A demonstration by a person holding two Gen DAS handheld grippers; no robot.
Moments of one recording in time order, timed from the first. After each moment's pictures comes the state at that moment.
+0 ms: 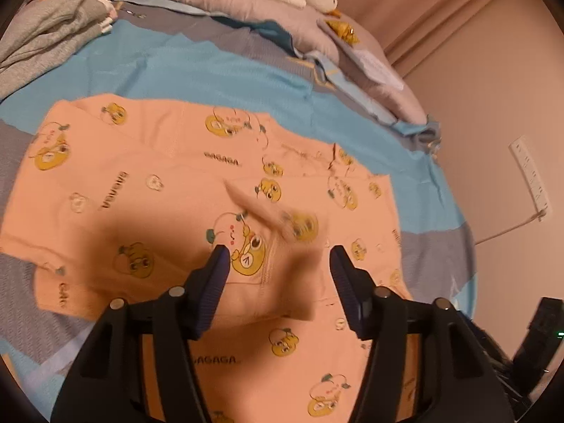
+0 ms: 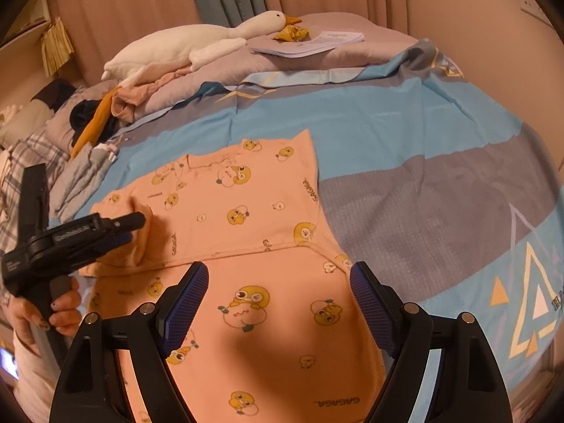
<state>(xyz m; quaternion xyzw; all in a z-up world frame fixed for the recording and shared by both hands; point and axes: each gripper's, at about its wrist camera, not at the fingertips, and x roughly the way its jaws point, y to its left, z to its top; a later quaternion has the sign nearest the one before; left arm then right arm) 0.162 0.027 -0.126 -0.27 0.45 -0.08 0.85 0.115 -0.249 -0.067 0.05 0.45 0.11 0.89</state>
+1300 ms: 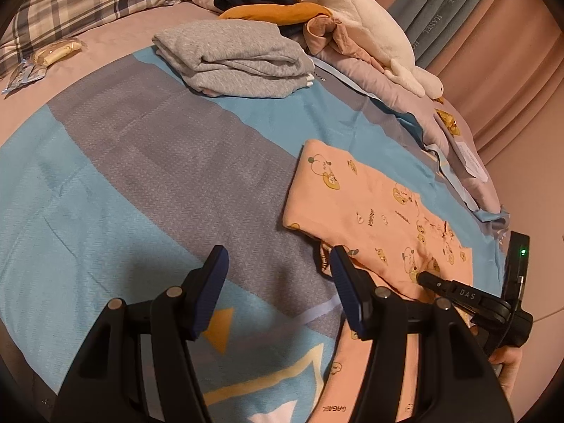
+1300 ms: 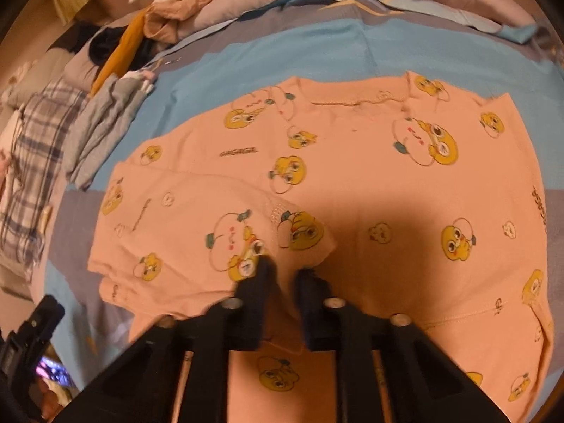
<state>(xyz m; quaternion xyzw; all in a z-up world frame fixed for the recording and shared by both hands) 0.032 0.157 -0.114 -0.31 0.39 0.15 0.86 0.196 -0.094 -0.125 0.03 0.56 0.22 0.80</state>
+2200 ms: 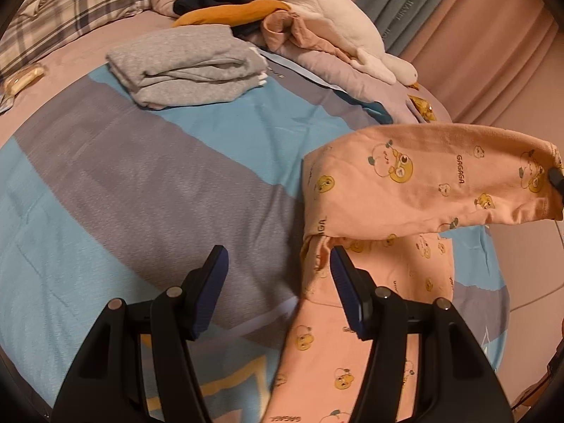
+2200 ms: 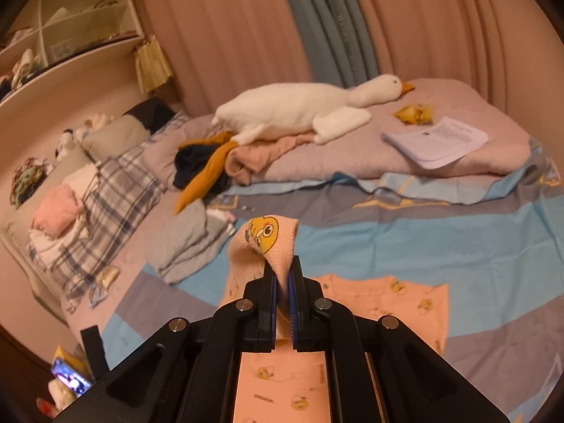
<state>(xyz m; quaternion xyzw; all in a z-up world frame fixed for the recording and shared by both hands) 0.069 0.124 -0.096 -0.28 0.39 0.10 0.87 0.182 -0.146 0.066 0.06 0.34 0.28 0.89</state>
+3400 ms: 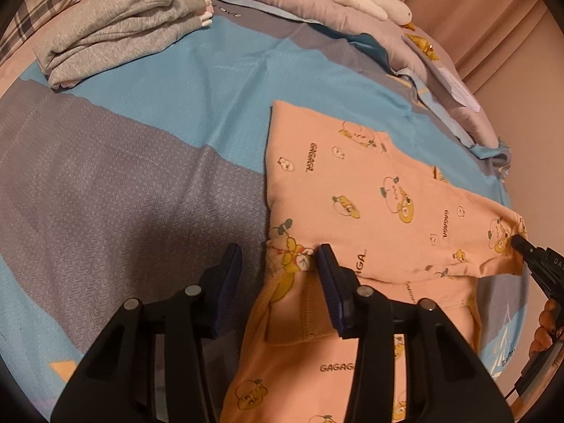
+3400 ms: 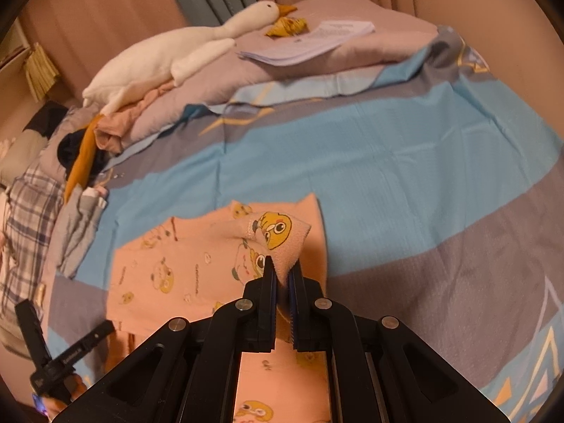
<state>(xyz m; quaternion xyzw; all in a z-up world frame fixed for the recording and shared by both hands) 0.157 0.081 -0.150 -0.24 0.48 0.07 0.84 0.236 -0.249 -0.060 0.10 0.48 0.12 0.86</state>
